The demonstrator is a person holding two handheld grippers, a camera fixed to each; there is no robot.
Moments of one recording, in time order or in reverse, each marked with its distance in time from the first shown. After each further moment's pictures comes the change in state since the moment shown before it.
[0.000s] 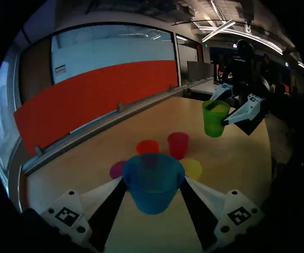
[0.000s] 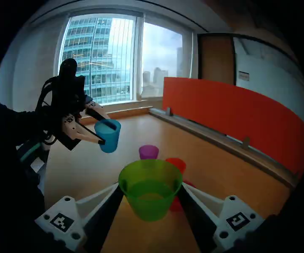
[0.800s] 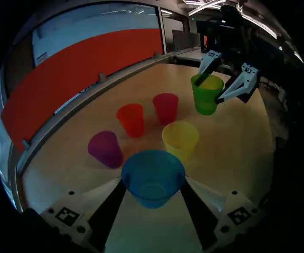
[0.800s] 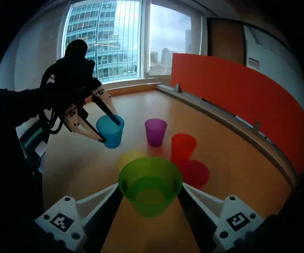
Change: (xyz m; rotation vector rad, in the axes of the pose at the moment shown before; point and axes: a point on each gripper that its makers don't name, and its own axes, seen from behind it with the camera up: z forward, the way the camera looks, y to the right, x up) left arm -0.068 0.021 0.034 -0.104 -0.237 0.083; right arm -0.054 -0.006 0.021 0.060 -0.179 -0.021
